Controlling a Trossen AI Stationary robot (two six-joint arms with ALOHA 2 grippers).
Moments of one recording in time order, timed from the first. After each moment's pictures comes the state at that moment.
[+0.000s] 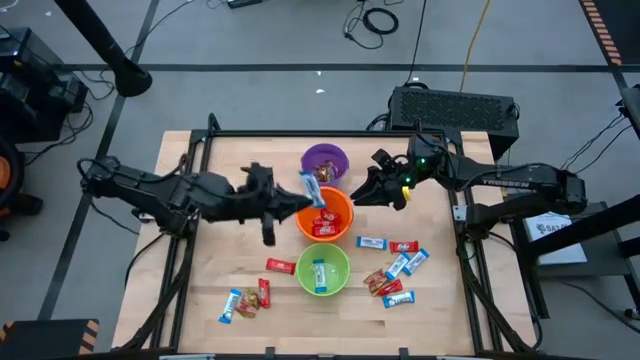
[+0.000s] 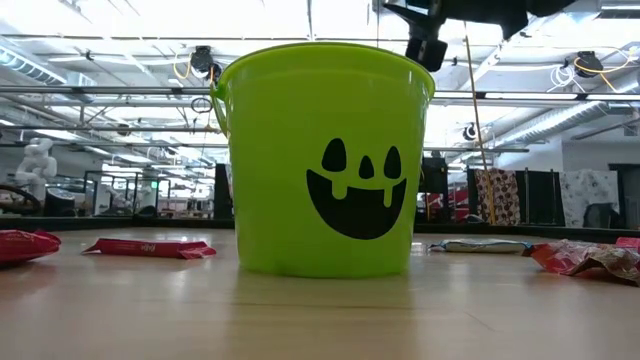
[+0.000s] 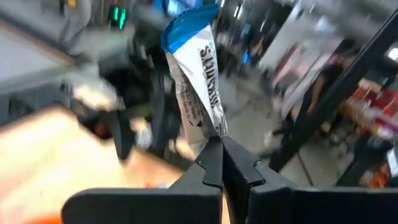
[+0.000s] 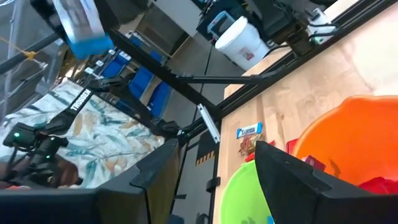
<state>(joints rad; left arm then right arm) -0.29 1.30 1.35 -0.13 -0.37 -0.52 -0.26 1.17 0.87 0.14 -0.68 0.78</state>
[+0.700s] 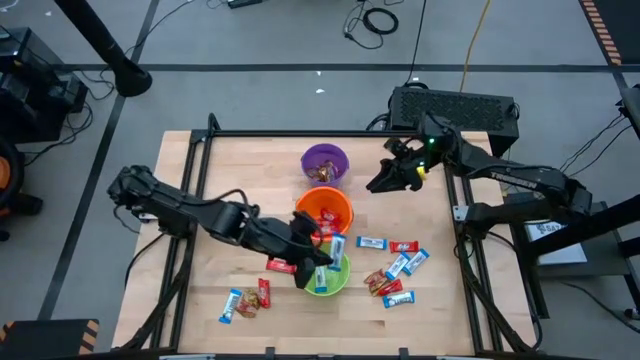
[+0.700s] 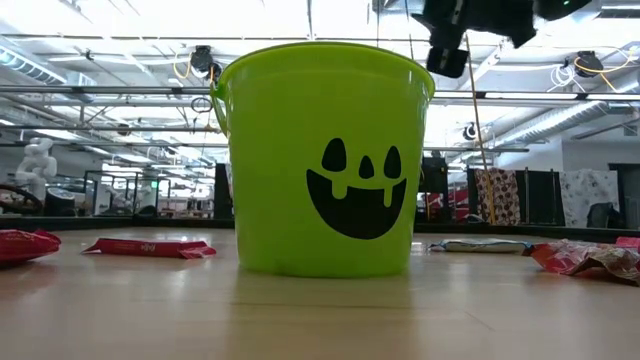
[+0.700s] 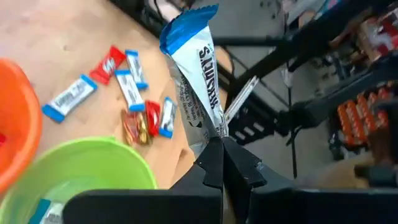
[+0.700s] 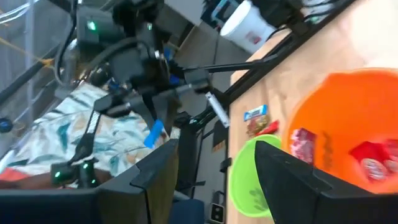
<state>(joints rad) -0.35 1.59 1.46 -0.35 -0.12 -0.86 -0.48 1.08 0.87 -0.02 -0.95 0.80</state>
